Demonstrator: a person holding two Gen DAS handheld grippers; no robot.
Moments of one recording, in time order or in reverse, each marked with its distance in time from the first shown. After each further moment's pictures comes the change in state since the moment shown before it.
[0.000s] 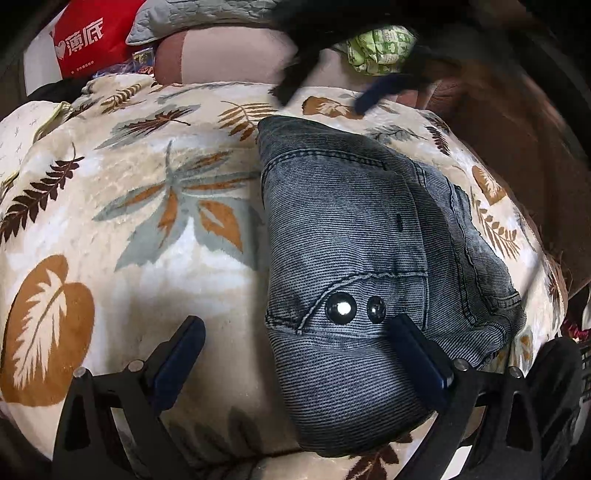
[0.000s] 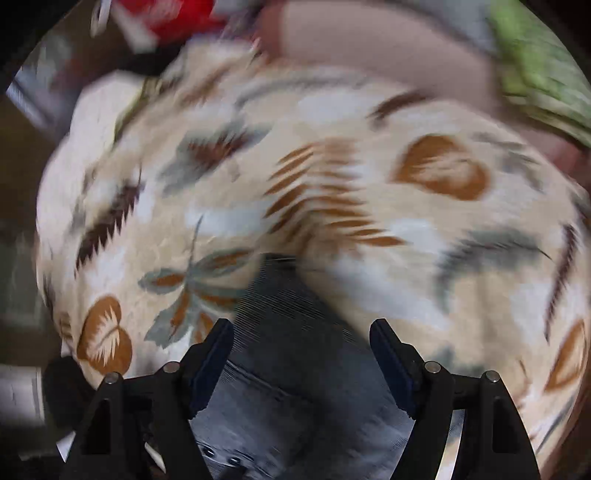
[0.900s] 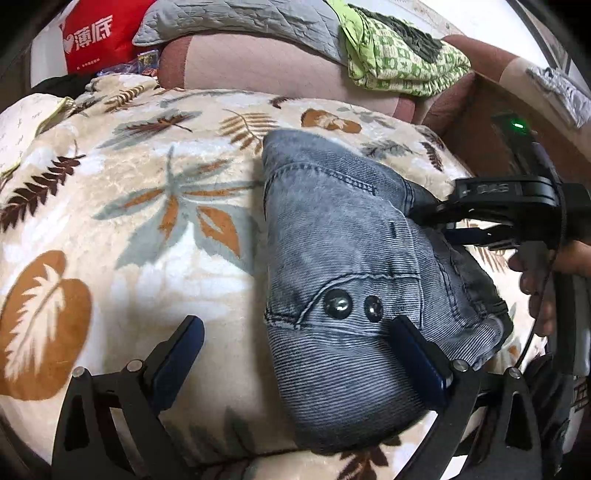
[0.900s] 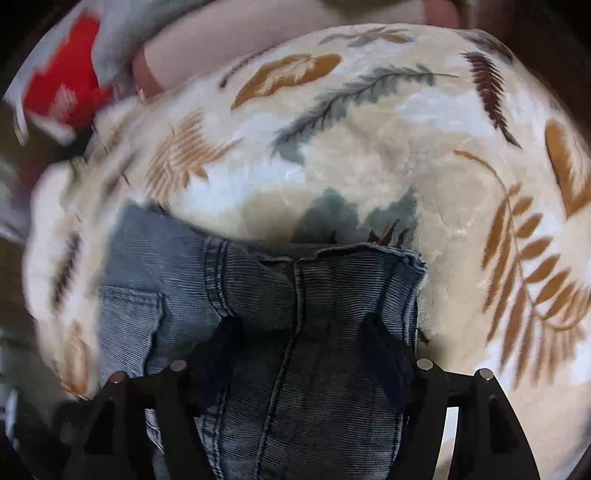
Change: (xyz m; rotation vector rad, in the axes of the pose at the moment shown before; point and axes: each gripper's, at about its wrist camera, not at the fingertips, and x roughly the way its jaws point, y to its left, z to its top) left arm -0.017 0.005 -0.002 -0.044 -0.059 -0.038; right arm 0.022 -0.110 -0.146 0.487 -0.211 0.087
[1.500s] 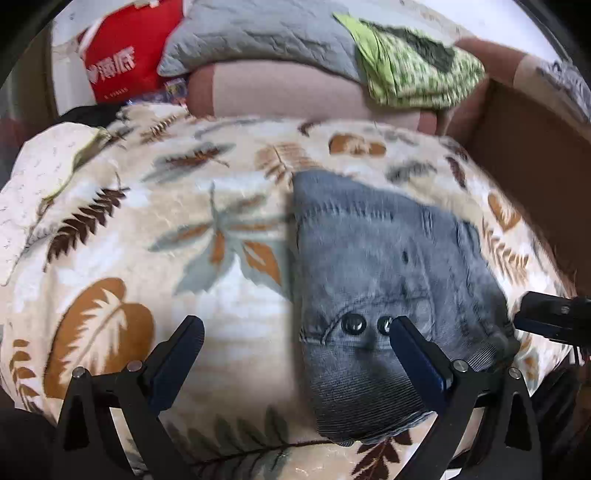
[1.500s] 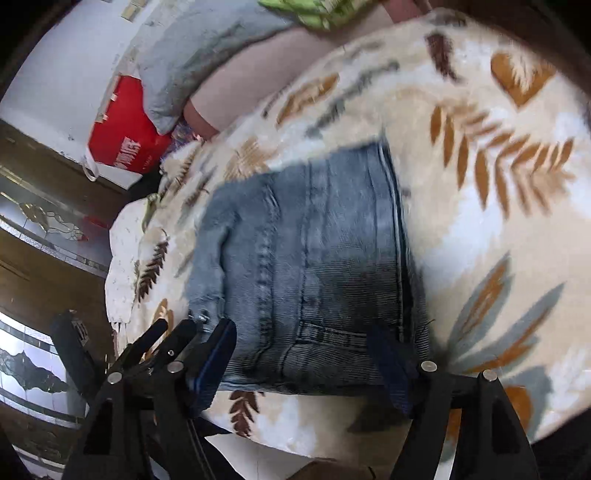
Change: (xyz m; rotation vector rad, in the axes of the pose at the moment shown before) left arm -0.030 -0.007 0.011 0.014 -0.068 0.157; right arm -0.077 -0.026 -0.099 0.101 -0.137 0.273
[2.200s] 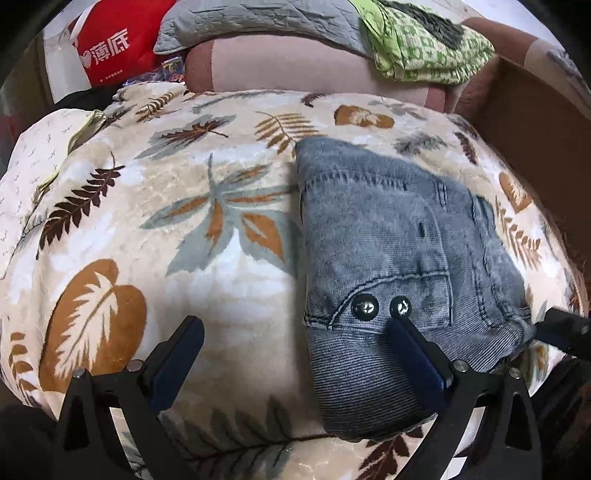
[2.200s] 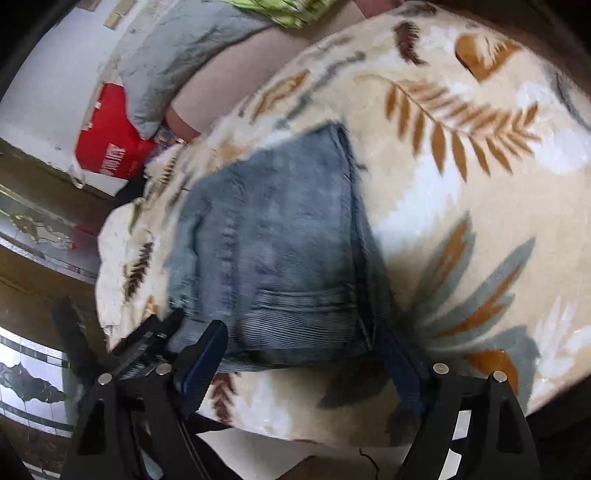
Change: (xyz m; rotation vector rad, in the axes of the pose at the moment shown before) left arm 0.021 -0.003 -0.002 0.008 0.109 0.020; right arm -0.006 -0.009 -0.021 0.054 0.001 -0.039
